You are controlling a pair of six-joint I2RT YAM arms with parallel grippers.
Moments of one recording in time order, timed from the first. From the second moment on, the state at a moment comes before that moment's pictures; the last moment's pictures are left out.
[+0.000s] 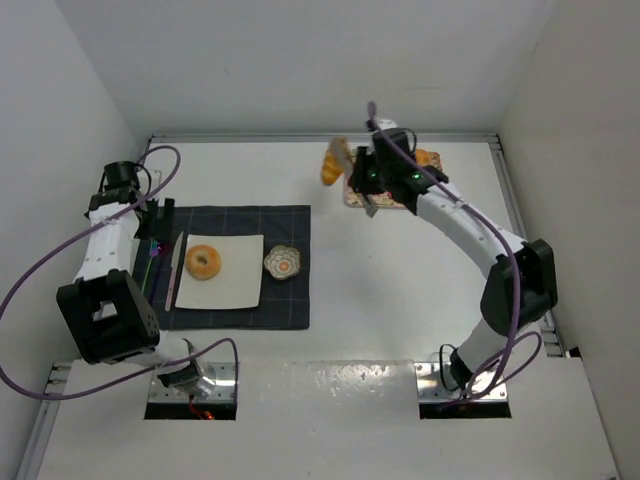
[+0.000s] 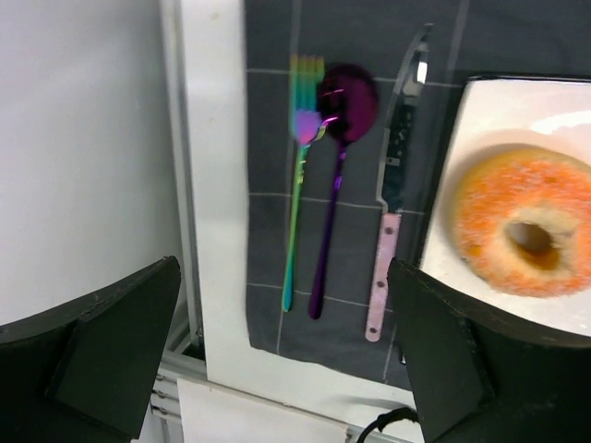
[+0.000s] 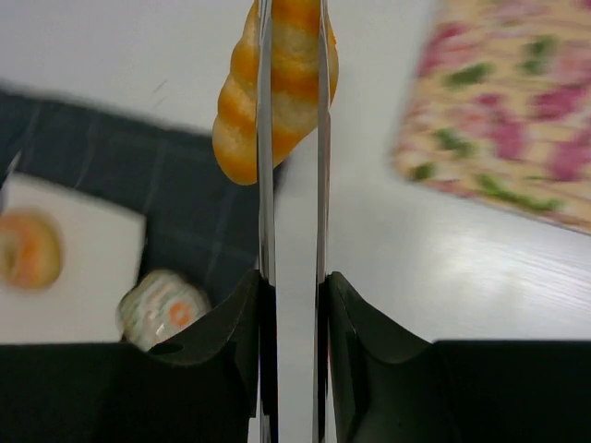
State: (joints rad) left arm 0.32 1.45 1.19 -0.74 -0.15 0.34; right arm 0.45 1.66 1.40 -0.35 0.07 0.37
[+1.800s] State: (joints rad) left arm 0.45 1.40 1.19 -0.83 -0.11 0.37; right arm 0.17 1.84 1.55 -0.53 0.08 0.09
